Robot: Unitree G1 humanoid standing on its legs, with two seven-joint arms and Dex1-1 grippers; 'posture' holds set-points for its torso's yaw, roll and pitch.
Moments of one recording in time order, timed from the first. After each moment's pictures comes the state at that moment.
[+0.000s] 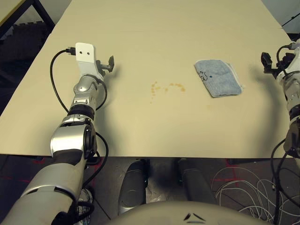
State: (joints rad) left arm -0.96 0.42 0.21 1.23 -0.08 -0.34 -0.23; right arm -0.94 -0.70 -0.33 1.26 0.15 -0.18 0.37
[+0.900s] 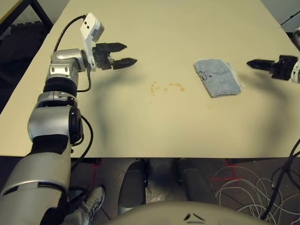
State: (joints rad) left arm -1.22 0.60 -0.01 1.12 -0.08 0.10 -1.54; right arm -1.20 -0.83 -0.09 1.30 0.04 0.72 1.19
